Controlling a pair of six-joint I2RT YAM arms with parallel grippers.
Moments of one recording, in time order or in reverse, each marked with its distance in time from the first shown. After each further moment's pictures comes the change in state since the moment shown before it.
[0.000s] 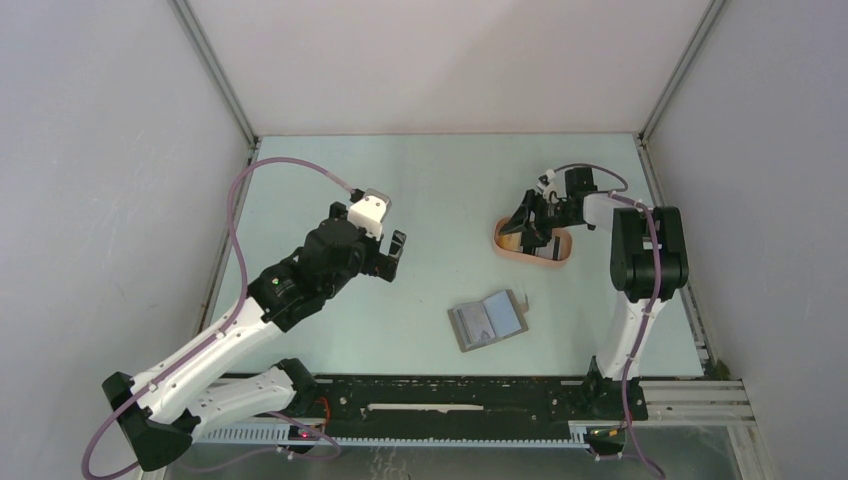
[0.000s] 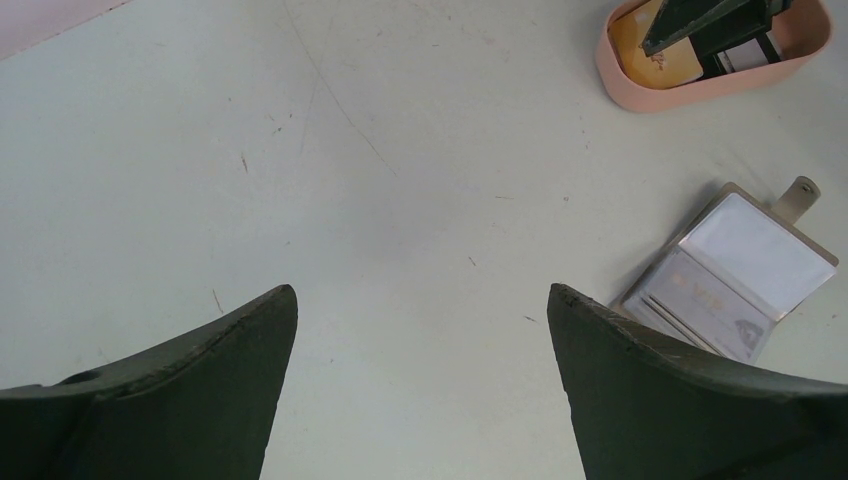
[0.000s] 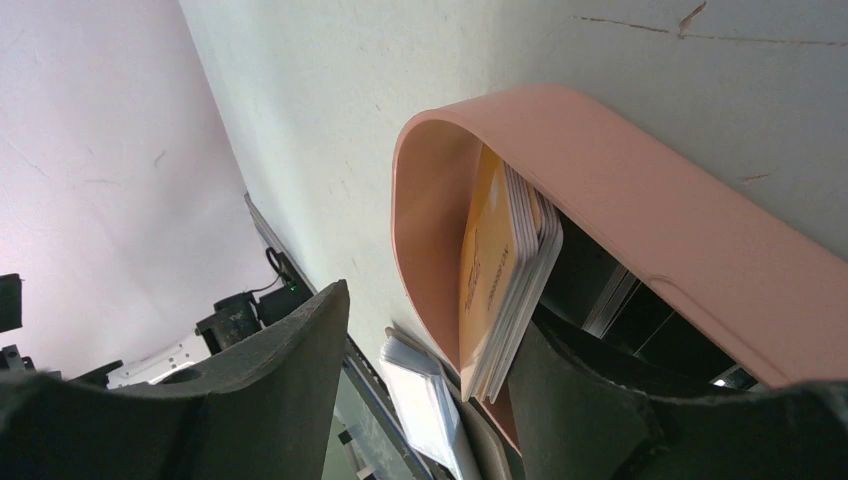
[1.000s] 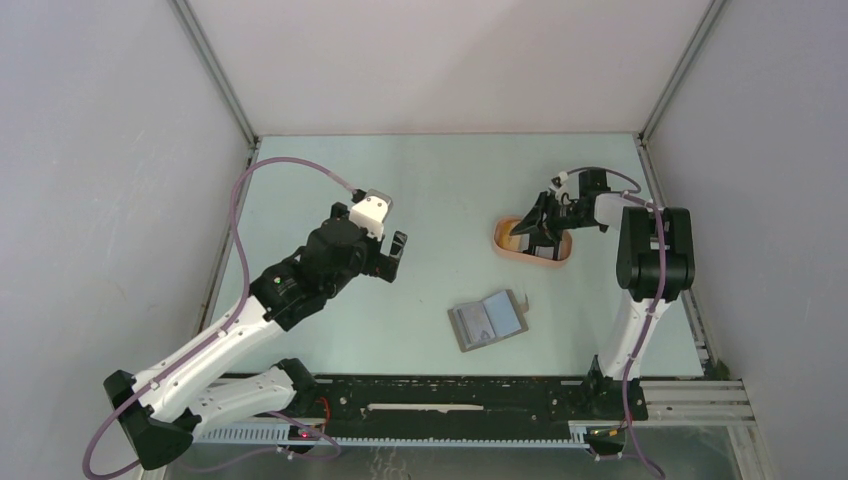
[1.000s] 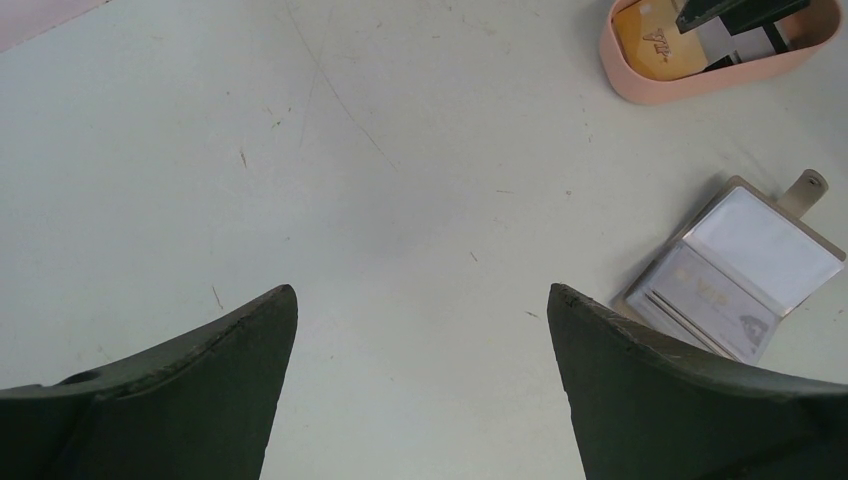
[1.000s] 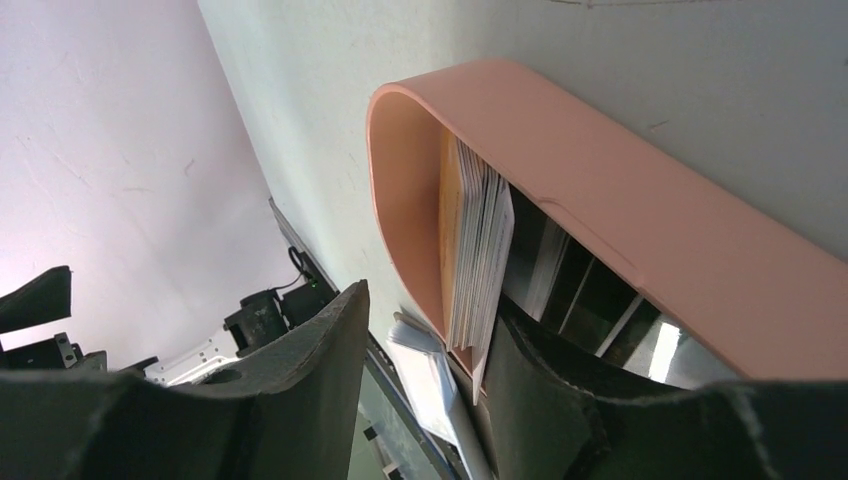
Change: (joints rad) left arm 0.000 0.010 0.000 -0.006 0.000 0.000; right arm -0.075 0.000 0.000 -0.053 -0.055 -0.022
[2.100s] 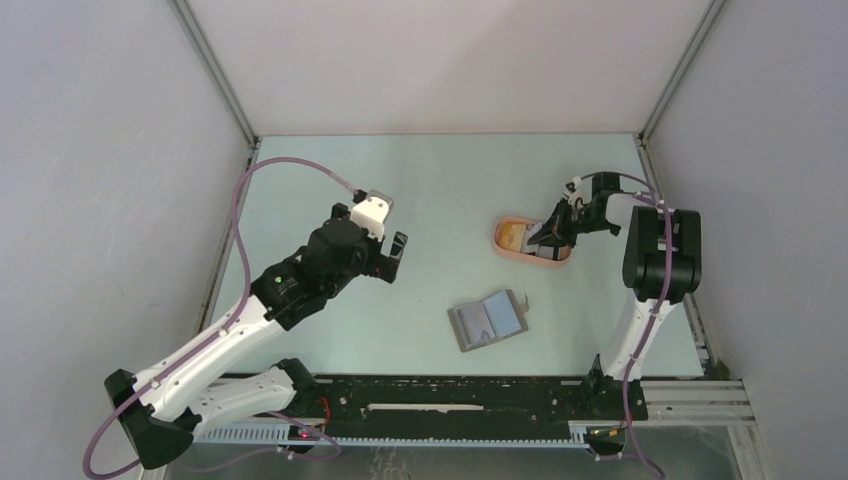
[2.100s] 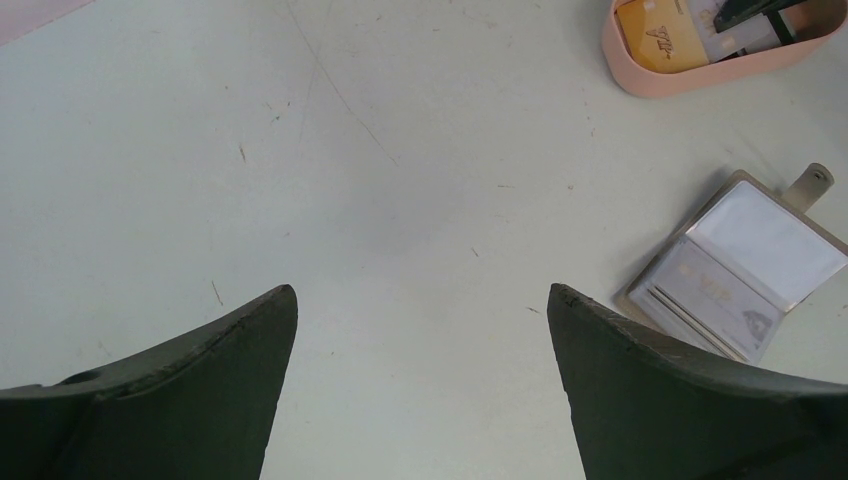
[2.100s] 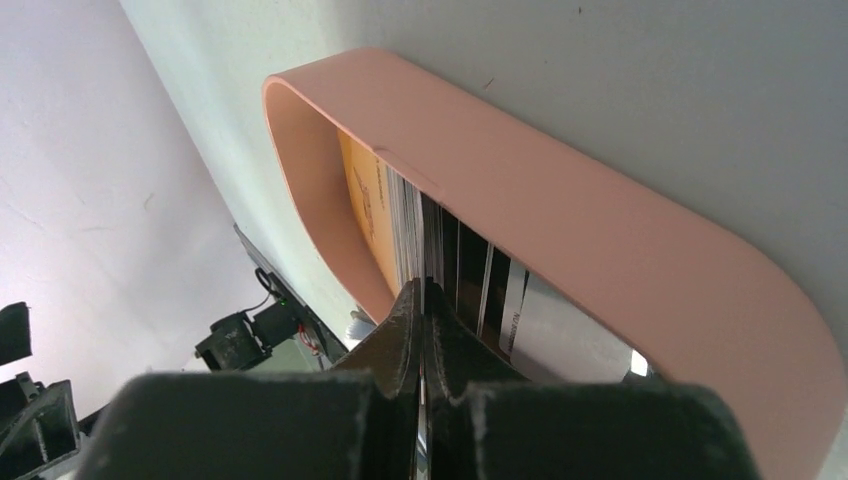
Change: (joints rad) left arm 0.000 0.005 0.000 -0.008 0.001 0.000; right arm -0.072 -0.001 0.000 -0.097 0.096 -0.071
